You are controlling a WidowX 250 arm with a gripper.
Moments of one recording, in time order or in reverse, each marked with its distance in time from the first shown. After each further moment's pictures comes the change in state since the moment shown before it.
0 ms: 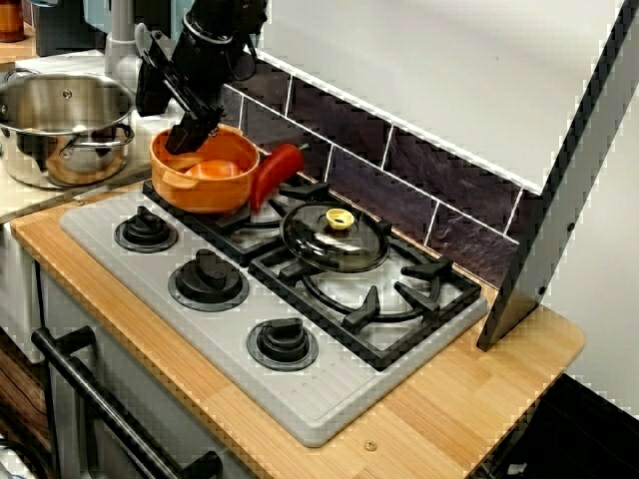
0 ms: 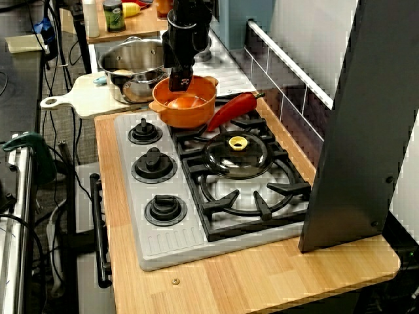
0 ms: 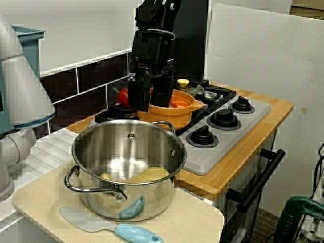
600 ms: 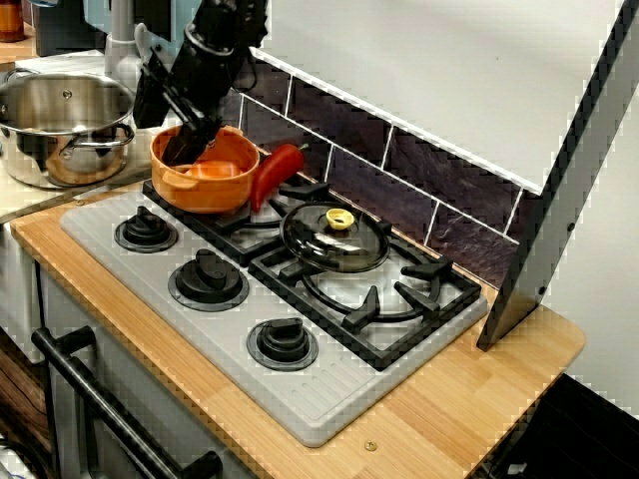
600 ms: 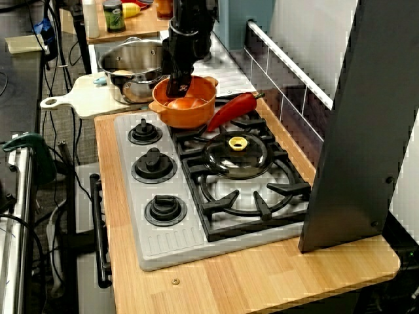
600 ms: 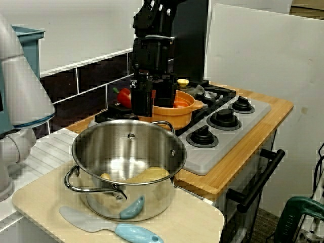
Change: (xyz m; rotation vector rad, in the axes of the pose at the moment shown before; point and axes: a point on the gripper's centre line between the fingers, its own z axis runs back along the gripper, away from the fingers) arm -0.003 -0.006 -0.005 -0.029 0.074 -0.023
